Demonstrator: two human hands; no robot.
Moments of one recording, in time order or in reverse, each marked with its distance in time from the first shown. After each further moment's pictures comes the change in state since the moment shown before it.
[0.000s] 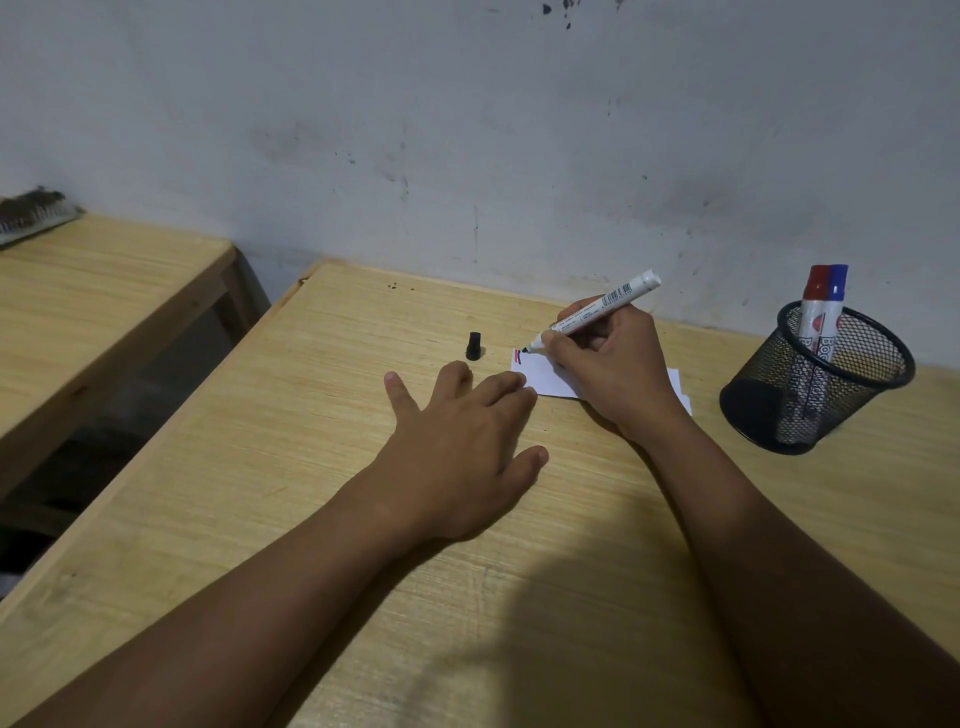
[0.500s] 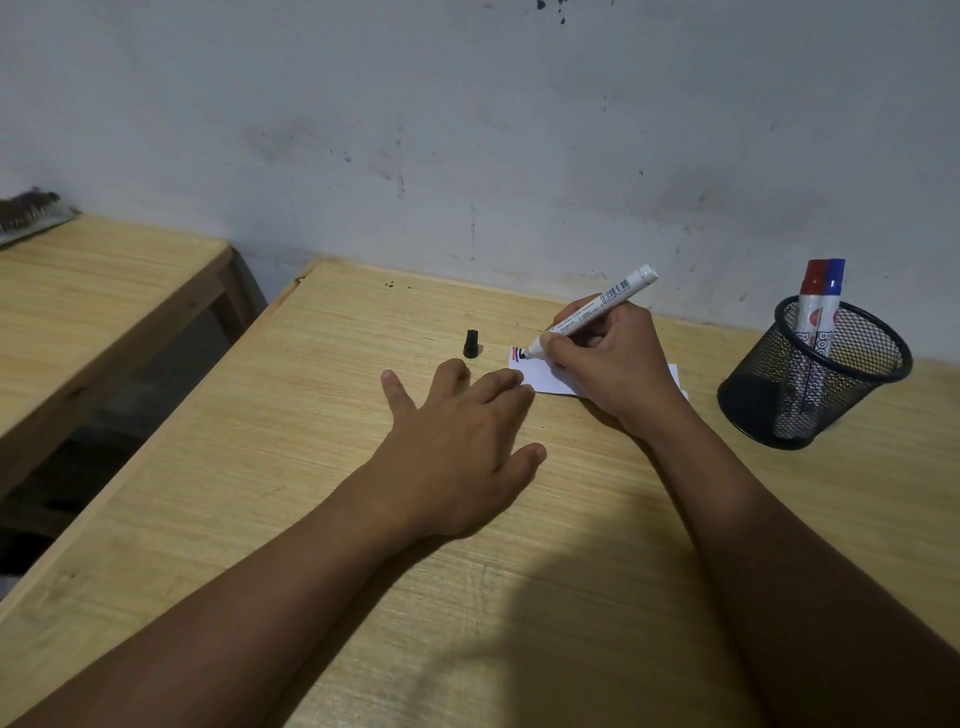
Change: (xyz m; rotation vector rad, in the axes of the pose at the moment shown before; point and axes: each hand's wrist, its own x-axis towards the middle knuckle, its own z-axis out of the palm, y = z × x) left_hand 0.001 0.000 -0.002 0.000 -0.015 0.001; right_hand 0.001 0.000 -0.004 -0.037 -0.053 0.003
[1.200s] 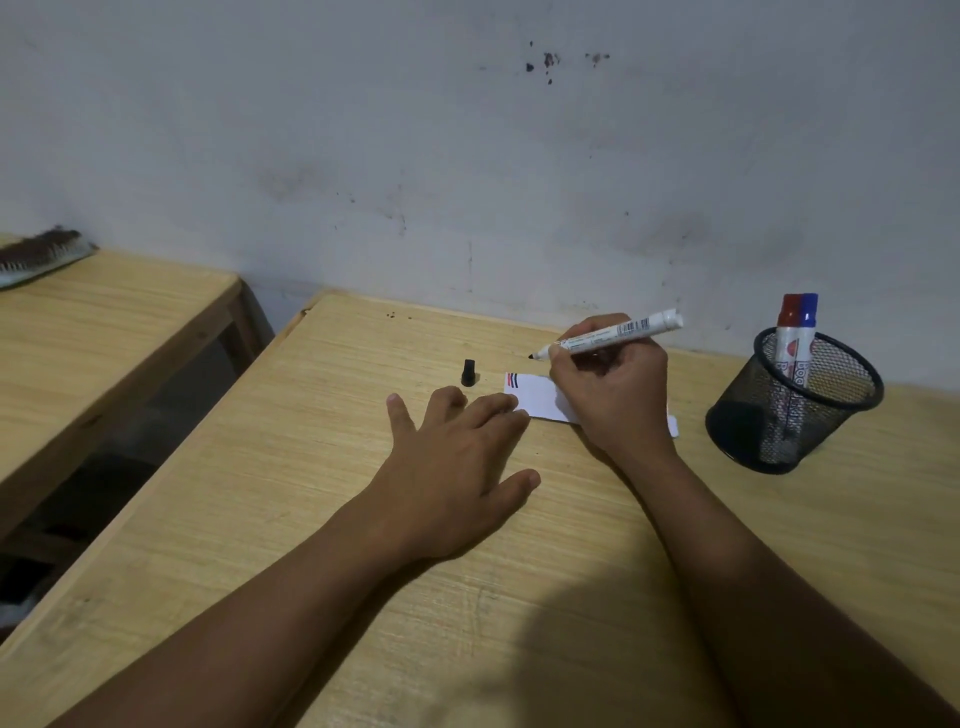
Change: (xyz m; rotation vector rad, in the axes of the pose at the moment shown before) left_hand -0.001 -0.007 0.005 -0.035 0.102 0.038; right_hand -0.020 -0.012 0.000 0.173 0.222 -0.160
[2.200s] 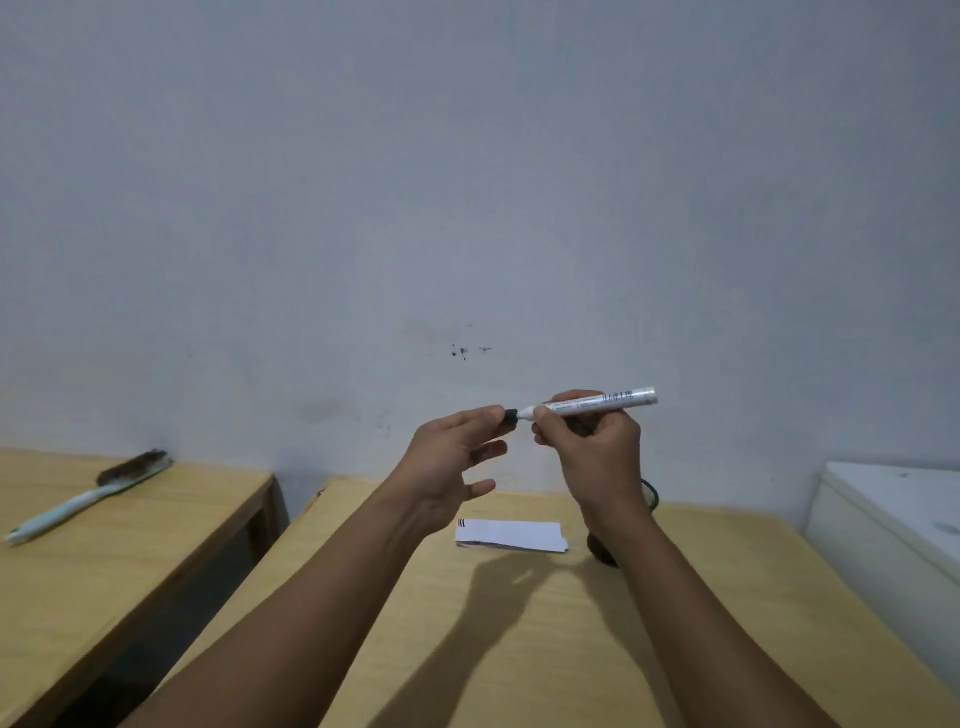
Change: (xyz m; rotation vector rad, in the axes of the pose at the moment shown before) left_hand -0.020 0.111 -0.163 -1.542 0.165 -0.249; right_hand -0.053 -0.188 -0.106 0.374 0.162 -0.107
